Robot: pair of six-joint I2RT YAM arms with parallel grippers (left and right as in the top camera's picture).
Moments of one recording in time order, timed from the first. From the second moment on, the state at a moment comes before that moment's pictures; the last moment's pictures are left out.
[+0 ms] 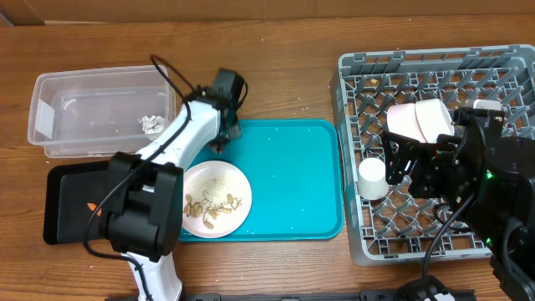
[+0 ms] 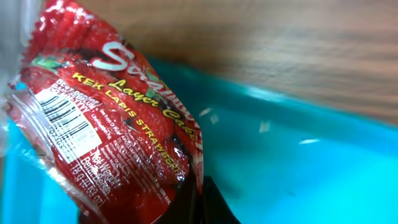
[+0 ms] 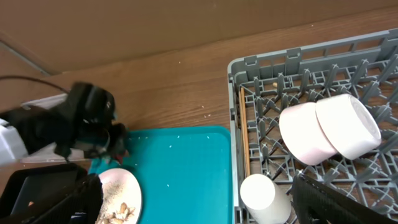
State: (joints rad) left arm -0.31 1.97 1.41 -0.80 -0.23 -0.55; right arm 0.34 0.92 1.48 -1.14 0.04 0.40
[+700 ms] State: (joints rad) left arm 0.16 1.84 1.61 -1.07 -0.15 -0.66; right arm 0.34 0.92 1.48 -1.14 0.04 0.41
